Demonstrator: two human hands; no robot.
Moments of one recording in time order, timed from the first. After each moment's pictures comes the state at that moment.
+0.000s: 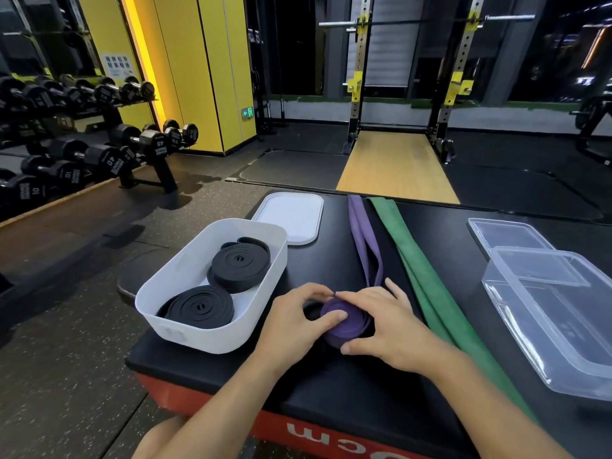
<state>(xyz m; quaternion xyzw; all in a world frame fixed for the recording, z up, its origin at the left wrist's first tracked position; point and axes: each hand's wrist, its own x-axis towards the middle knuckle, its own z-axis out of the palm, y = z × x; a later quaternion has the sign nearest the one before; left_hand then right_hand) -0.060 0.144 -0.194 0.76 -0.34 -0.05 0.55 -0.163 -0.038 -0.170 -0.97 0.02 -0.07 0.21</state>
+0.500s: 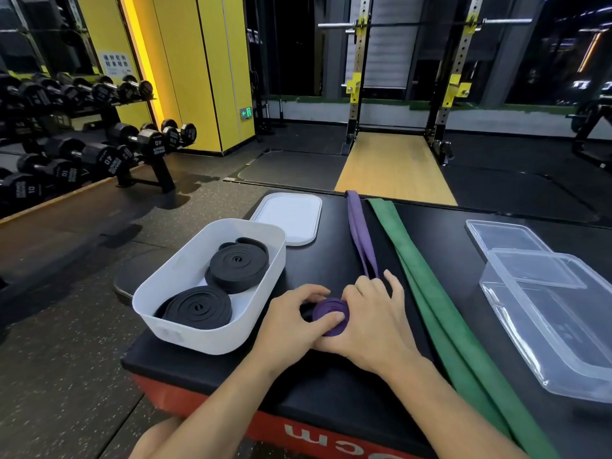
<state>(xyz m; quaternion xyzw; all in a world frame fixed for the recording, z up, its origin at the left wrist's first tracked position) -0.059 0.143 -0.196 0.78 -0.32 -0.06 0.54 -0.149 0.003 -0.177 -0.97 0.14 -0.20 0.05</state>
